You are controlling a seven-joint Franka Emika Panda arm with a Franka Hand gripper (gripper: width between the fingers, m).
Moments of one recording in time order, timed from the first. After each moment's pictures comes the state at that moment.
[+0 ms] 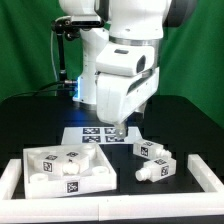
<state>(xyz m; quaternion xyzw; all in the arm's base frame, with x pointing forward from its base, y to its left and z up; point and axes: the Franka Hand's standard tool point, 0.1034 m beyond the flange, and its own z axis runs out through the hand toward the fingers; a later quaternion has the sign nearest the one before) 0.559 0.030 0.099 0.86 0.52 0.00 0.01</state>
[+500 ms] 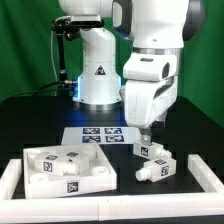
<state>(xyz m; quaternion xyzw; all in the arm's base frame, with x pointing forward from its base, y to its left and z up) 0.555 0.052 0.088 0.87 0.49 0.01 0.01</state>
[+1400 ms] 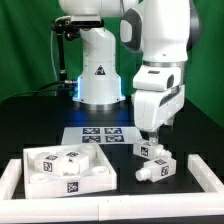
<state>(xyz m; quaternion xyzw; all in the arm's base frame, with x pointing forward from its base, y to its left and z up) 0.492 0.088 0.056 0.89 0.46 0.02 0.00</state>
